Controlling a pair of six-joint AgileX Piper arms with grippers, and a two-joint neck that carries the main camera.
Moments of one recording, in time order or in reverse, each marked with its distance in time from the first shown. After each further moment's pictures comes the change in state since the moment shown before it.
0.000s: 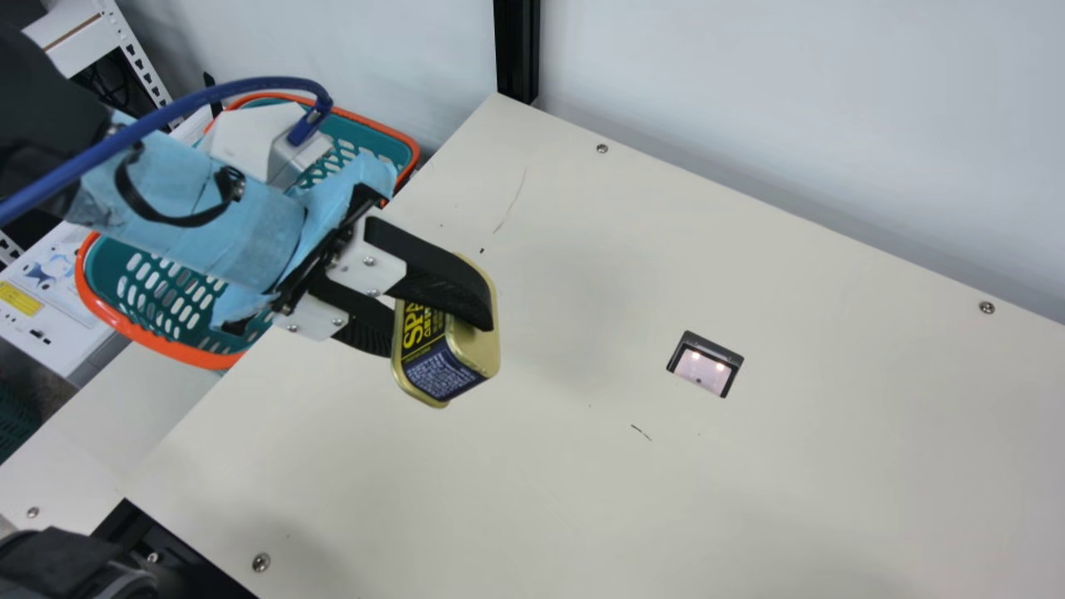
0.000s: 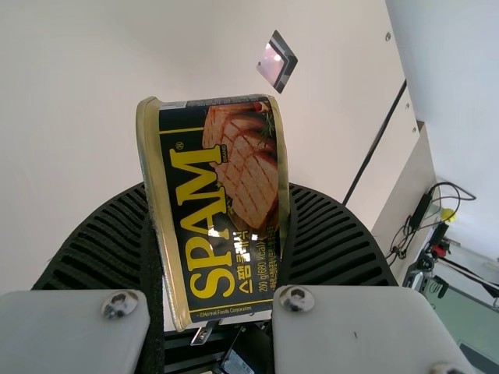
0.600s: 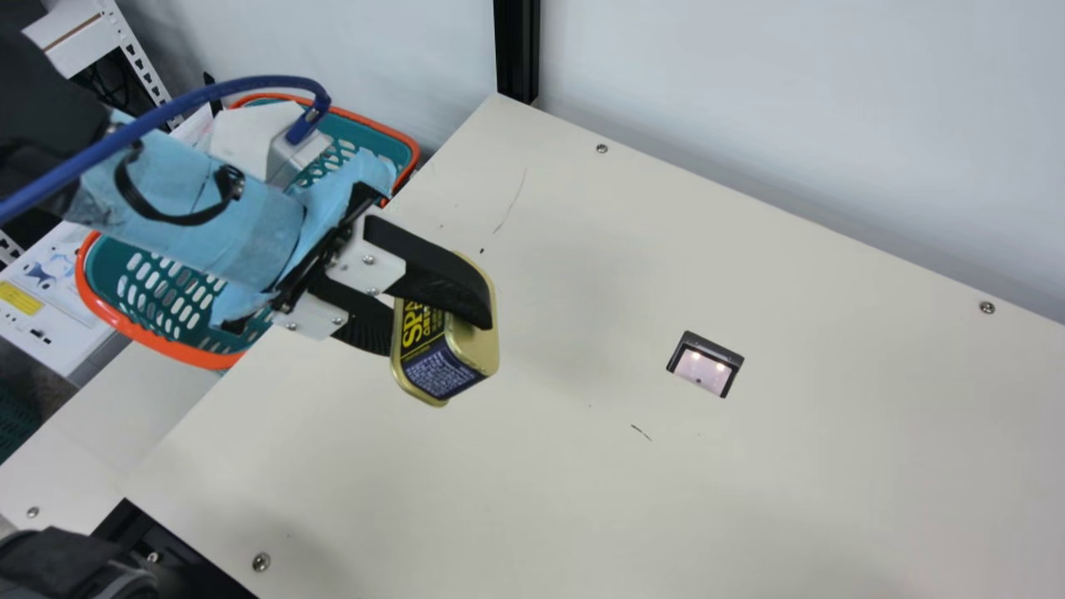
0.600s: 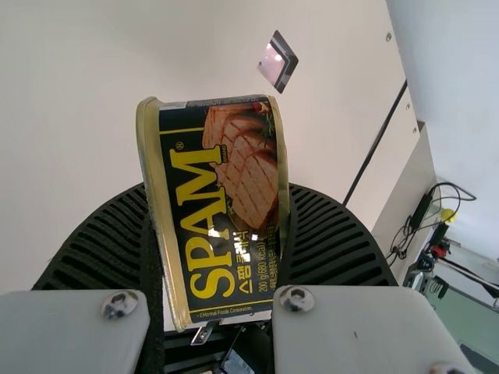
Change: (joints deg) left arm 0.0 0.0 0.0 0.0 0.0 0.0; right arm 0.0 0.0 0.0 0.0 0.0 0.0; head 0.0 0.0
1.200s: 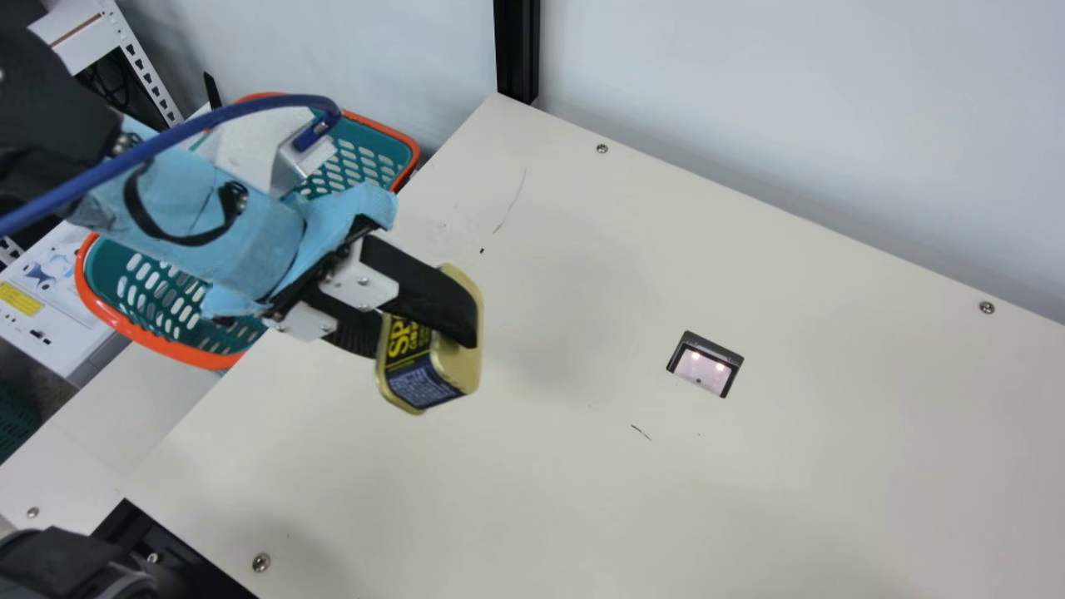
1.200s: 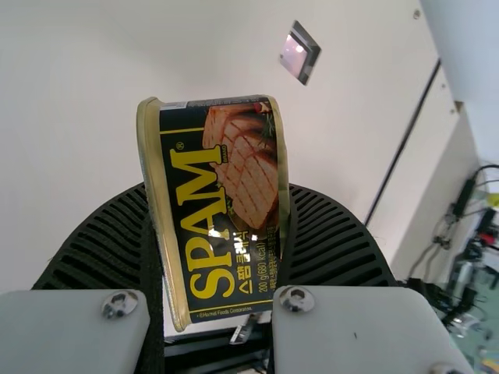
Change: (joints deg) left arm -1.9 0.0 -0.1 2.2 0.0 2.8; right arm 0.0 0.0 0.0 0.0 0.0 0.0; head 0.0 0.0
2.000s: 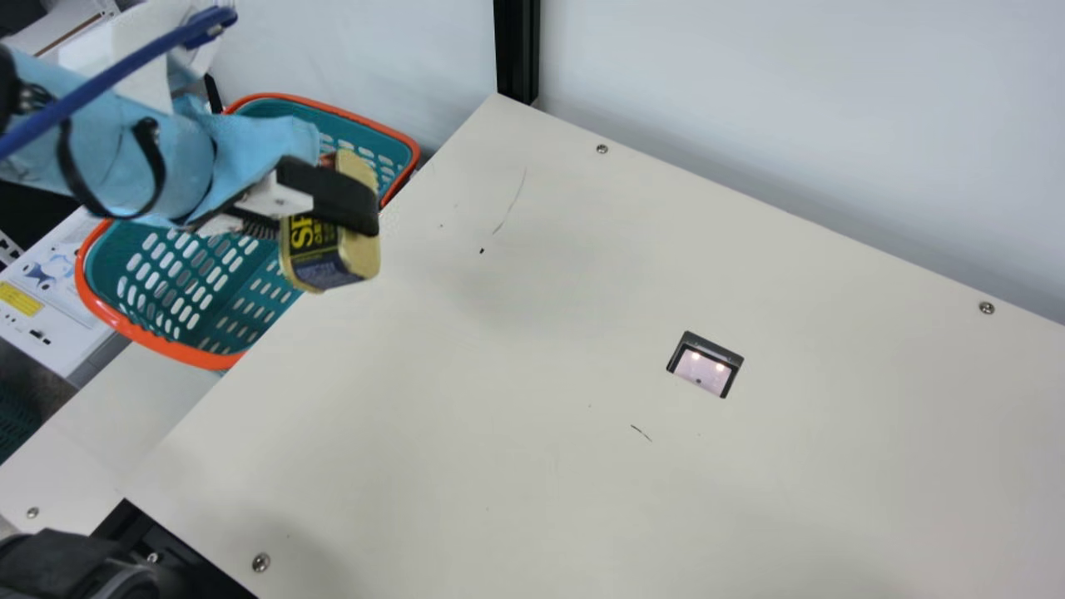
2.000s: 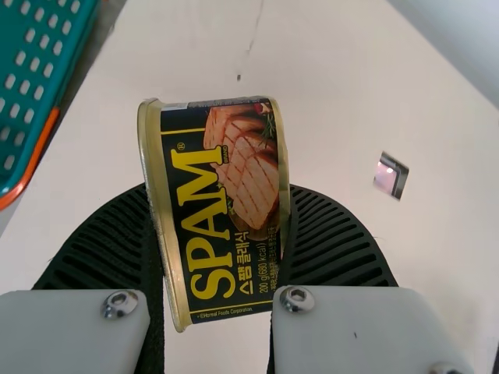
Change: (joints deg) left arm 7.0 -4.4 -6.7 20.7 -2.9 3.8; right arm 0.0 0.0 0.0 0.0 0.0 0.0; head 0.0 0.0
